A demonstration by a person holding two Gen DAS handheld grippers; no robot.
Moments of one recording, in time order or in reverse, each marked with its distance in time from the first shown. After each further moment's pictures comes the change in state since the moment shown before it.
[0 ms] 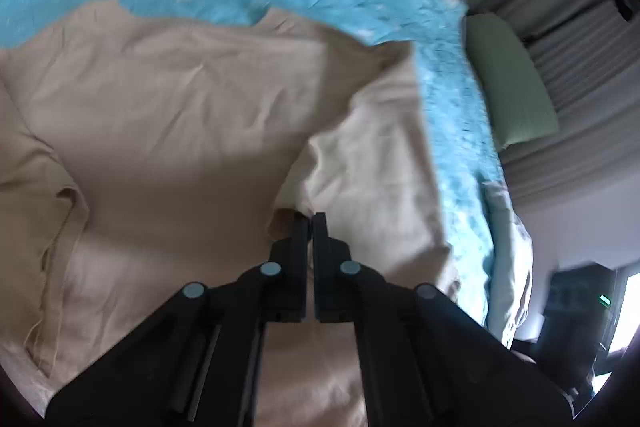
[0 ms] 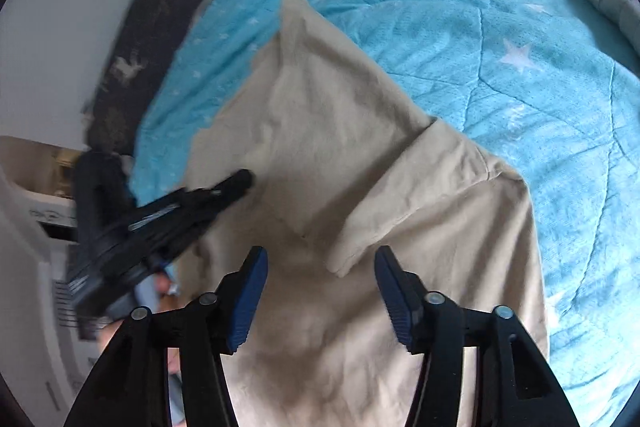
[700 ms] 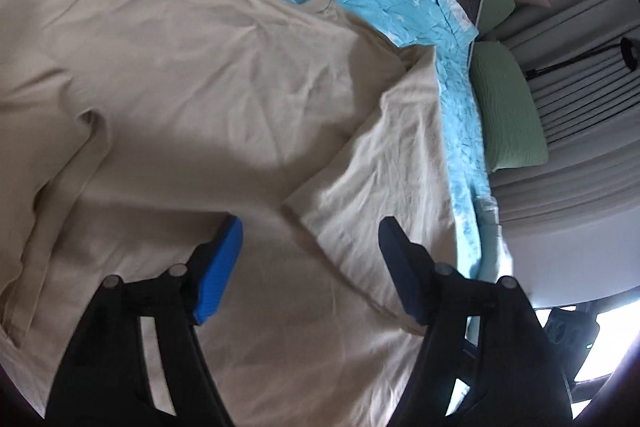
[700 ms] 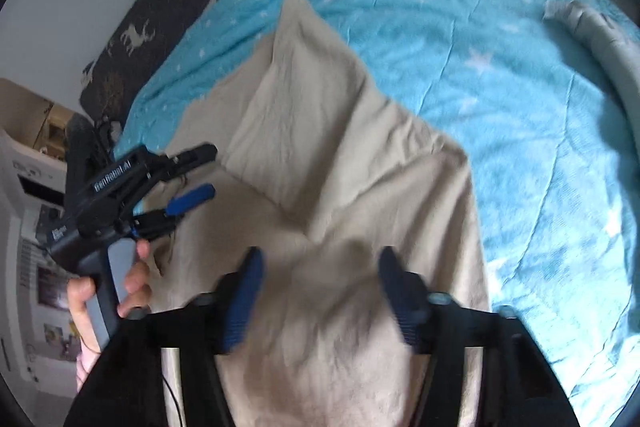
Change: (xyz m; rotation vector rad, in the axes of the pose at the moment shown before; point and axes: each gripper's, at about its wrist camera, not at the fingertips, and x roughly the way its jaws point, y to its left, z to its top) left arm 0.012 0.034 -0.018 -0.153 -0.004 -0.033; right arm -0.026 -0.011 -0.039 -0.157 -0.089 -0.039
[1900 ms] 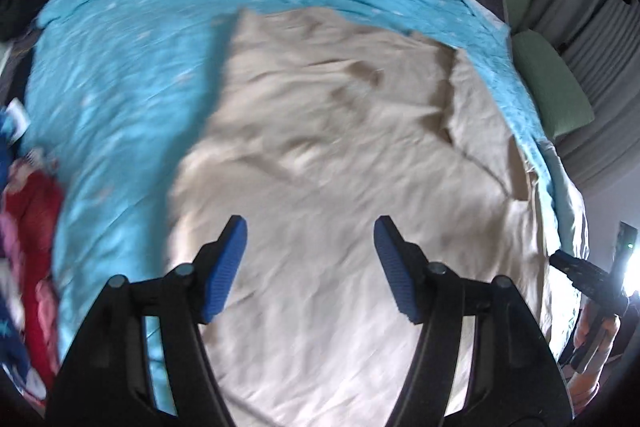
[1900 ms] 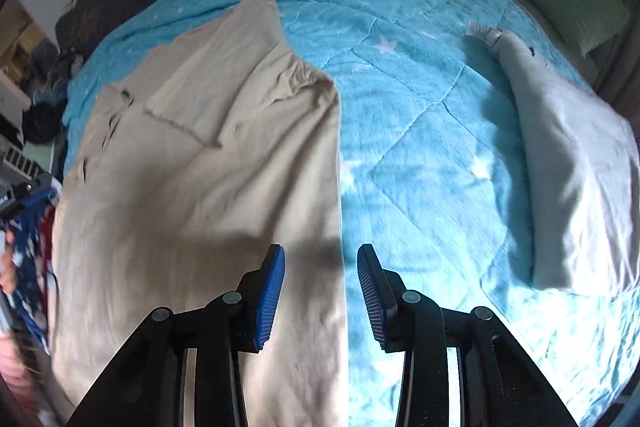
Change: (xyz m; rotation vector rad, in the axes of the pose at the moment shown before) left arm -0.185 0.120 -0.117 0.130 -0.173 0.304; right arm -0.040 -0.027 -0.072 -0.268 -0.016 -0.298
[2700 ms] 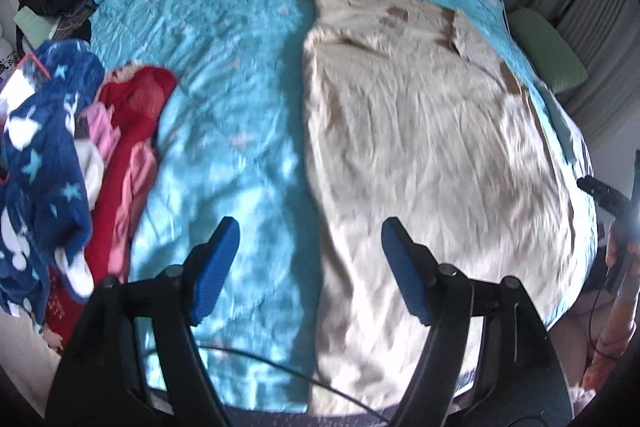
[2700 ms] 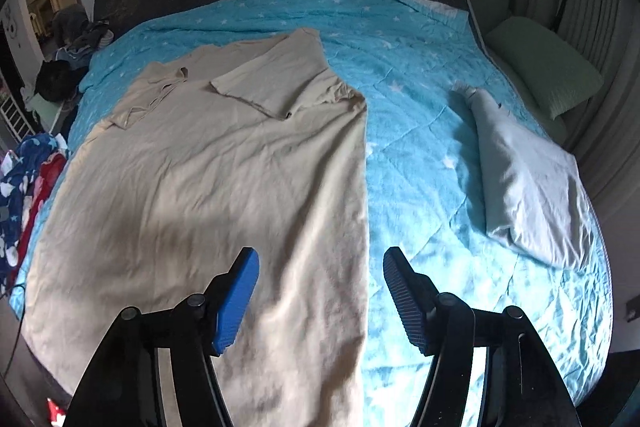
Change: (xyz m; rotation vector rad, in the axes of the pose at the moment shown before) left arm -0.106 0.078 -0.165 0.060 0.012 0.054; right arm -0.076 0.043 -0.091 -0.153 -0.171 -0.090
